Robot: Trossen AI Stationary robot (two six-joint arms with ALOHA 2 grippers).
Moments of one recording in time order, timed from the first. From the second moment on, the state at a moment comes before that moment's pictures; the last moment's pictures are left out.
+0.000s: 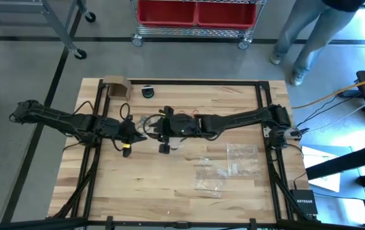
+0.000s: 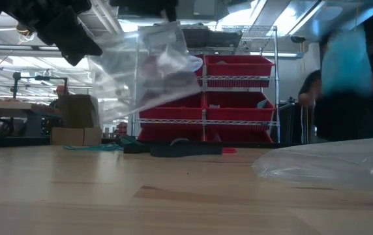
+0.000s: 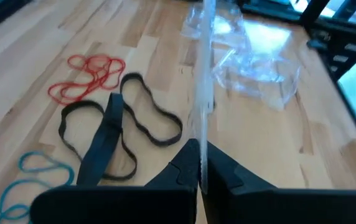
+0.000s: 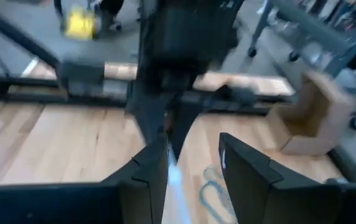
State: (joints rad) left arm -0.18 0.75 0.49 -0.24 -0.20 -0.26; right arm 0.10 1.95 1.63 -0.06 0.17 -0.06
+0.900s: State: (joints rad) left arm -0.18 0.78 0.49 -0.25 -0.20 -0.28; right arm 0.08 2.06 1.63 -0.03 0.09 -0.03
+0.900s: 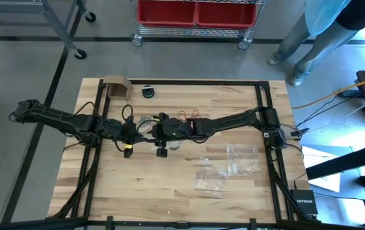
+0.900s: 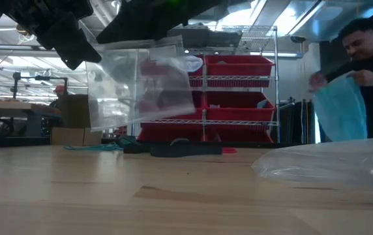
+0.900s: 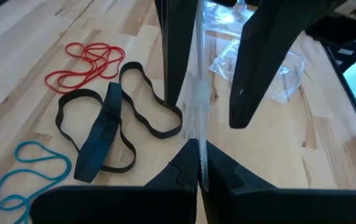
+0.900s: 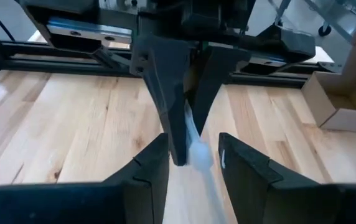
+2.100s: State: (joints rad) left arm -0.18 0.77 0.49 -0.25 -0.21 -0.24; right arm 0.08 2.06 1.63 -0.20 0.12 -0.03
